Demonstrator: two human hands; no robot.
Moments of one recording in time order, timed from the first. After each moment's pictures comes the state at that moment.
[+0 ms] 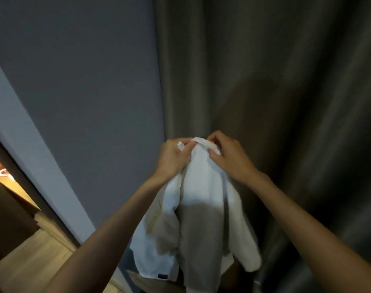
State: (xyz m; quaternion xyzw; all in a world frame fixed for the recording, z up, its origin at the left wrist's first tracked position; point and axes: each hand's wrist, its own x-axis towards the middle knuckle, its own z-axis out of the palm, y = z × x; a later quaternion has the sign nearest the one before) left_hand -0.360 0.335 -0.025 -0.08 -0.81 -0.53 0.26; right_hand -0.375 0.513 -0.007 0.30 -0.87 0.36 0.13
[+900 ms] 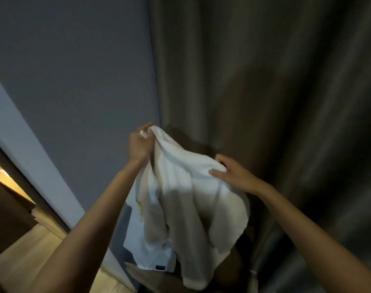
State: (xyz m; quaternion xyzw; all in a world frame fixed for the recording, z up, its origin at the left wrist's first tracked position) left_hand -0.380 0.278 -0.034 0.14 -0.79 -0.53 0.28; right_hand -0.372 0.542 -0.058 0.27 -0.86 0.42 -0.06
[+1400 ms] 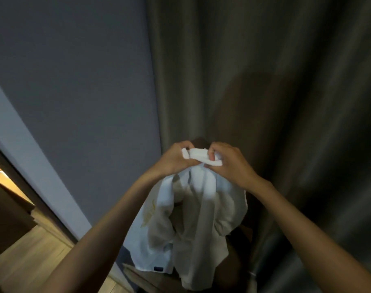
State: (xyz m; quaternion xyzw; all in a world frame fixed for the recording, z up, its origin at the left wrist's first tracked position) left_hand -0.363 0.342 -0.033 -0.14 -0.86 -0.48 0.07; right_hand -0.375 0.538 -0.041 0.35 -0.86 0.36 0.13
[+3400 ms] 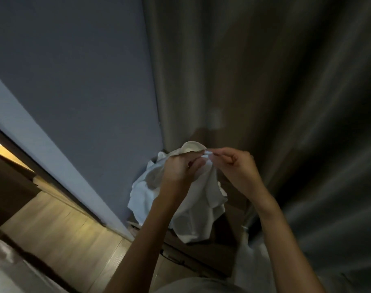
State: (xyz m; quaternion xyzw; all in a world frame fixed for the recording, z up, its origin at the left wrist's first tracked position) left_hand -0.264 0.381 -0.113 -0.08 -0.88 -0.40 0.24; right_hand -0.278 0.540 -0.093 0.13 -0.76 0.63 -0.01
